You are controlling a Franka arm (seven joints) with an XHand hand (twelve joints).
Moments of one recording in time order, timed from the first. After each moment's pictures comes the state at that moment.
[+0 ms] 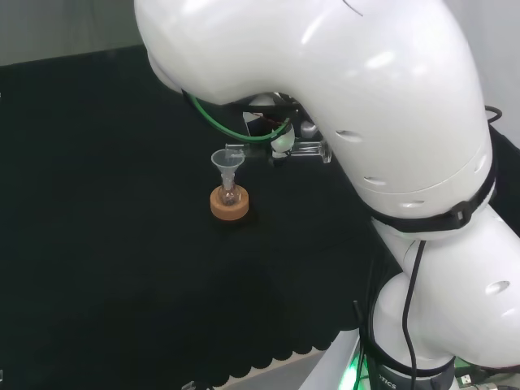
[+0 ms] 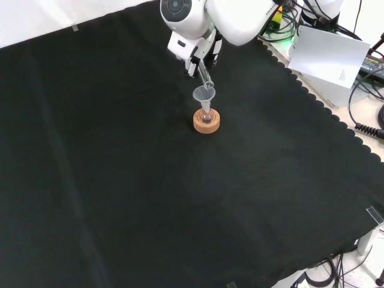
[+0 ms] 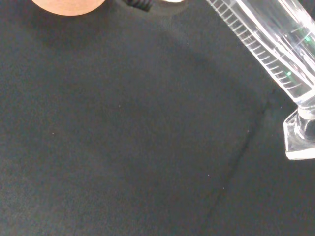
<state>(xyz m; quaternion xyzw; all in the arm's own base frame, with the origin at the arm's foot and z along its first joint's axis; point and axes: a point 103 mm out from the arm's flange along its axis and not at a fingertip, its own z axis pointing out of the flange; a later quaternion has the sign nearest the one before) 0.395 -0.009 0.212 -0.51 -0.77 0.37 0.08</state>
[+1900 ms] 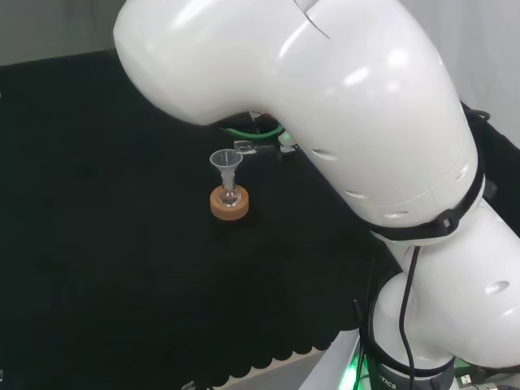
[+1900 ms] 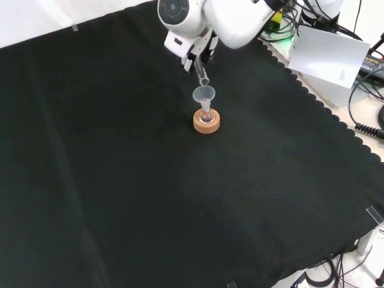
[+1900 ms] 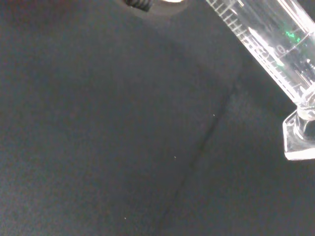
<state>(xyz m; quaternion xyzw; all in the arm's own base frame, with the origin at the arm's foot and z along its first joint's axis) 0.398 -0.021 0.221 -0.52 -0.76 0.40 0.06</state>
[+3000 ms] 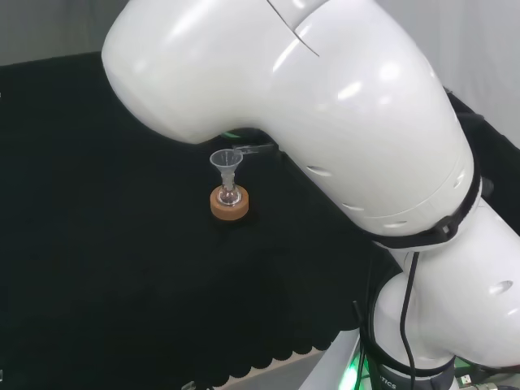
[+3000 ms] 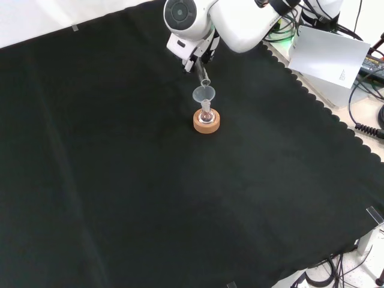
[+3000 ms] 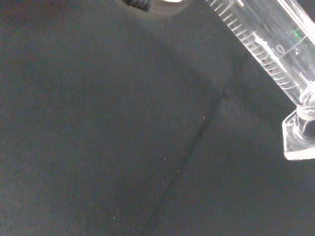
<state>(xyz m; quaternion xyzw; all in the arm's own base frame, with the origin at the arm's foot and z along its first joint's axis) 0.398 -0.015 0.225 -0.51 -0.75 0.42 0.04</state>
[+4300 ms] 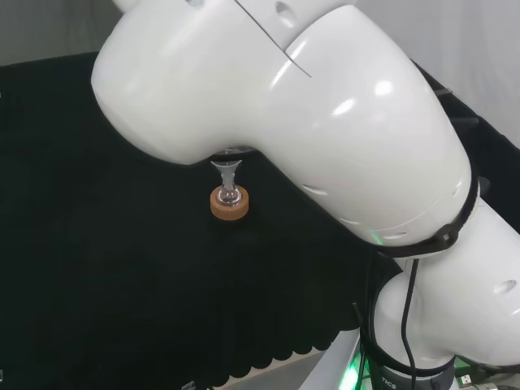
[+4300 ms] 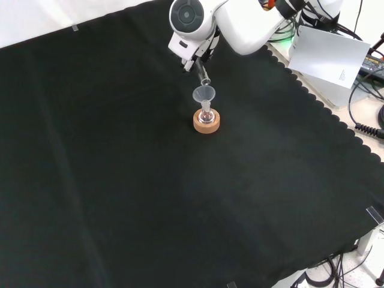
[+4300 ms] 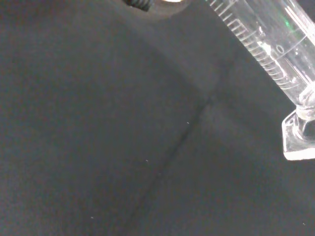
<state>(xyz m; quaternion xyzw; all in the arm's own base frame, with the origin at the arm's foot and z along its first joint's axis) 0.402 -0.017 0.230 -0.50 -0.75 0.43 0.01</state>
